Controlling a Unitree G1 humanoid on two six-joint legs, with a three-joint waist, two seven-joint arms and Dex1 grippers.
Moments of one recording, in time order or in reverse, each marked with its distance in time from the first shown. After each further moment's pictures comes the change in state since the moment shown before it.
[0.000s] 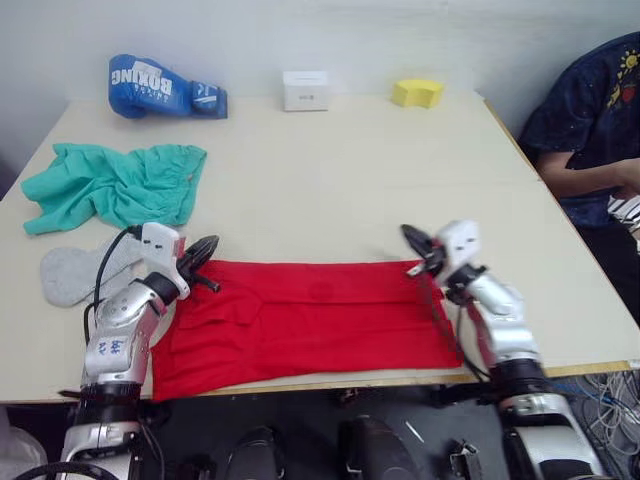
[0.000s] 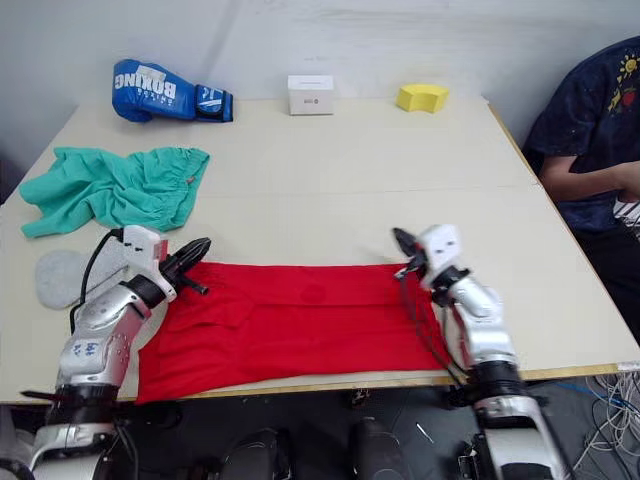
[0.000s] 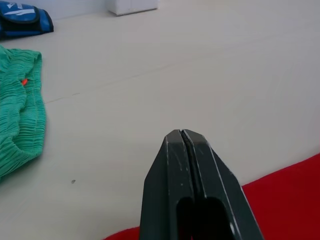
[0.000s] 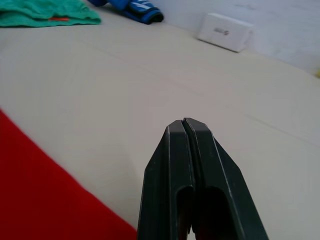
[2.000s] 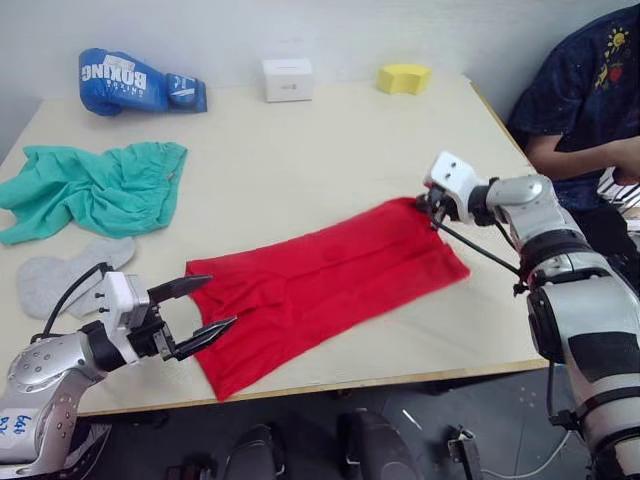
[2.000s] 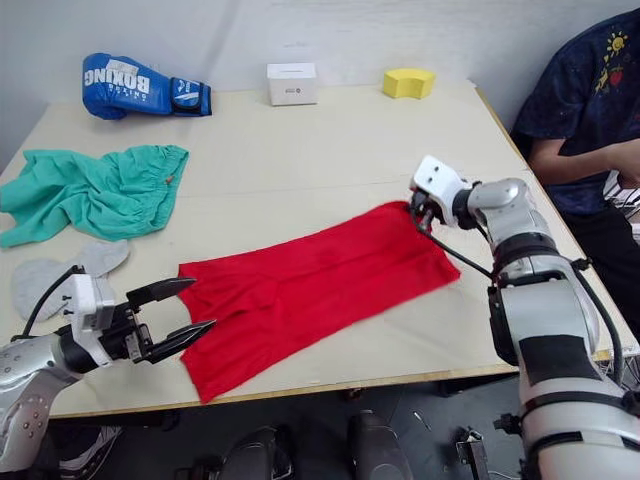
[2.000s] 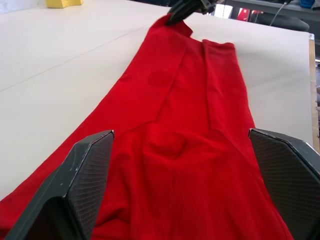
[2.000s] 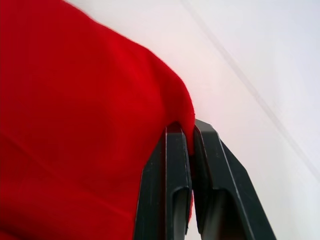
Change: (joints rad) left arm 0.467 0.169 0.216 -0.623 -0.367 0.135 -0.438; right arm -0.798 -0.268 0.116 0.846 -0.309 0.090 0.307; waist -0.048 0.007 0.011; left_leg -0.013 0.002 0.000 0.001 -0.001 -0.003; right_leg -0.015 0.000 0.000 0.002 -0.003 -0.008
